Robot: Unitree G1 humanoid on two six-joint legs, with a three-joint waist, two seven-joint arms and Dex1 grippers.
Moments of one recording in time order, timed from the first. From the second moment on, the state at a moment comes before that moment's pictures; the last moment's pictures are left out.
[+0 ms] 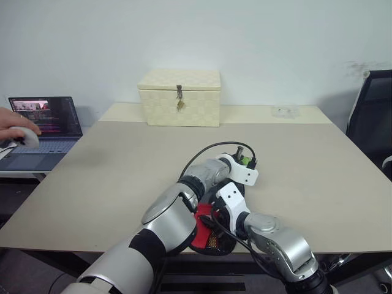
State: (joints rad) left arm -1.38 -0.02 -0.68 1.43 0.89 -0.31 -0.02; right arm -0.36 -0.14 0.37 -0.32 0.17 0.97 0.30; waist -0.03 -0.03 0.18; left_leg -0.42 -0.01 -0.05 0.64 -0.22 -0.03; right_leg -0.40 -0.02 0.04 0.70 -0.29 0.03
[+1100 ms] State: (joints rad) left arm -1.35 0.17 -0.21 1.37 0.42 -0.27 -0.36; right arm -0.49 -0.11 0.37 -0.10 0.17 0.87 0.37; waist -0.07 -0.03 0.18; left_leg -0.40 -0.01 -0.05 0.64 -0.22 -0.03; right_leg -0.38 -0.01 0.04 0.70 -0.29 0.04
